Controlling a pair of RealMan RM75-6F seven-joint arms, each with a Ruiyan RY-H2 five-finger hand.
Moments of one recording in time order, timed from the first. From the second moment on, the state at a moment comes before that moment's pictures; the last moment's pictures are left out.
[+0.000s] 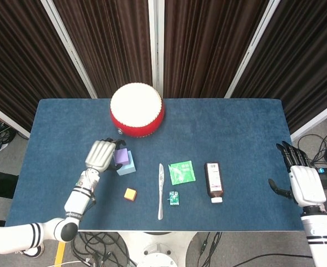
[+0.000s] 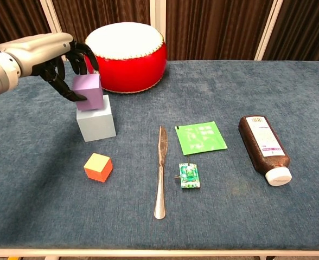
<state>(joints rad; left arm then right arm) -0.70 -1.57 -0.23 -1.59 0.99 1.09 0.46 0.21 -0.94 0.14 -2.02 -1.28 1.34 -0.12</state>
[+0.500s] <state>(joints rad) -0.71 -1.59 -0.22 -1.57 0.98 1.10 0.46 0.21 -0.94 0.14 -2.02 -1.28 1.33 -0.11</state>
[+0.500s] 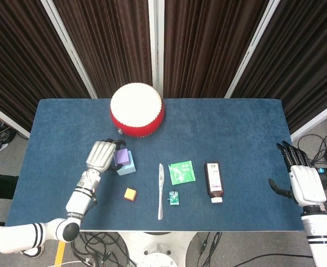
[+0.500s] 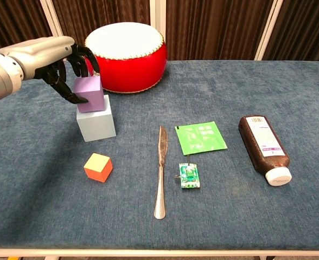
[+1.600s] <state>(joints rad) -0.66 -1.51 -0.22 -1.65 1.04 1.17 0.37 0.22 -0.93 0.14 -2.02 -1.27 1.33 -0.11</state>
